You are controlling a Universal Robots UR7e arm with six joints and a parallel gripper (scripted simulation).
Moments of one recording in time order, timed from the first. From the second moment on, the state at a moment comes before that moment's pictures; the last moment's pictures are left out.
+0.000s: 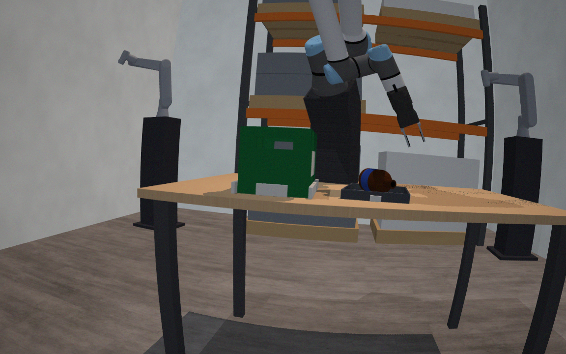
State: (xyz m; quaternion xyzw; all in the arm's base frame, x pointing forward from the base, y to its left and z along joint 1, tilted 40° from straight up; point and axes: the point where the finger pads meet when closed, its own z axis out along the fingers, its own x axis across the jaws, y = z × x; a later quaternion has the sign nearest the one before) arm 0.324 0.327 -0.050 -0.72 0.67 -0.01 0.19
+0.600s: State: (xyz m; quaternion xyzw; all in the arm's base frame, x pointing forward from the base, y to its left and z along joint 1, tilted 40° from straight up) arm 0.372 0.295 -0.009 -0.79 0.57 -0.15 0.18
